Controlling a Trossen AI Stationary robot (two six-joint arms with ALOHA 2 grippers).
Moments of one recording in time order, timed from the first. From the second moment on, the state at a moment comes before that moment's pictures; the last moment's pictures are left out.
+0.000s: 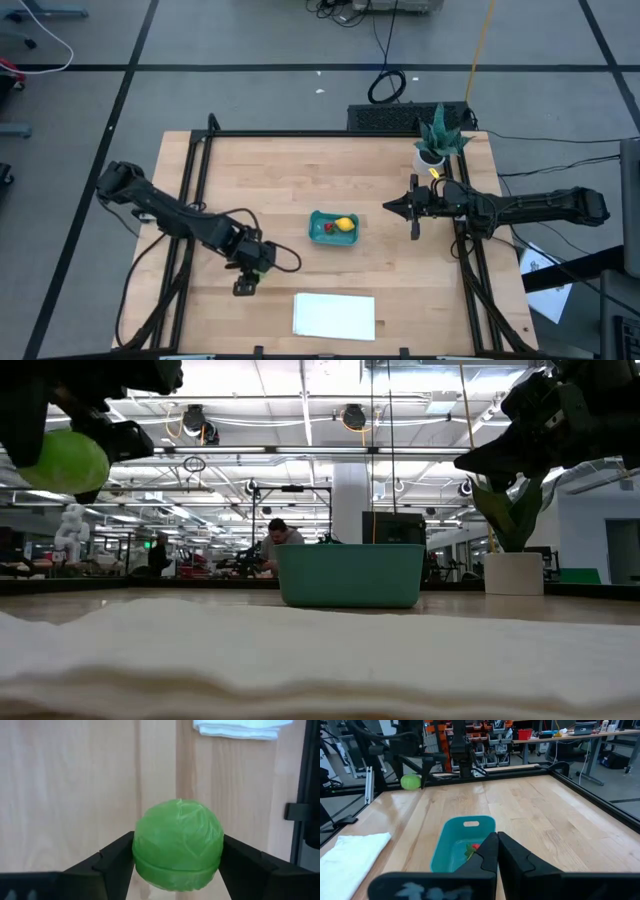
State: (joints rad) left arm -0.42 1.46 1.02 -0.82 0.13 -0.45; right arm -0.10 0.64 0.14 0.35 -0.03 0.09
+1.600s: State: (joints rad) left arm -0.18 1.14 1.51 -1.43 -0.17 -0.16; right arm -0.10 0.64 0.14 0.34 -0.03 0.09
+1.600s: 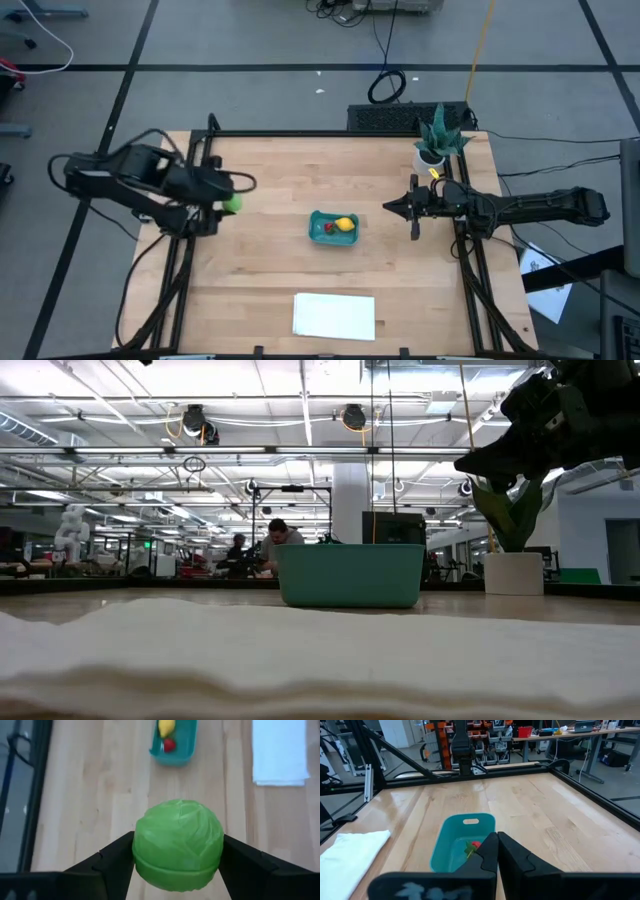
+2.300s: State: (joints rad) left arm -0.18 0.80 1.39 -1.21 -0.22 -0.11; right arm -0.10 0.64 0.14 0.34 -0.03 0.09
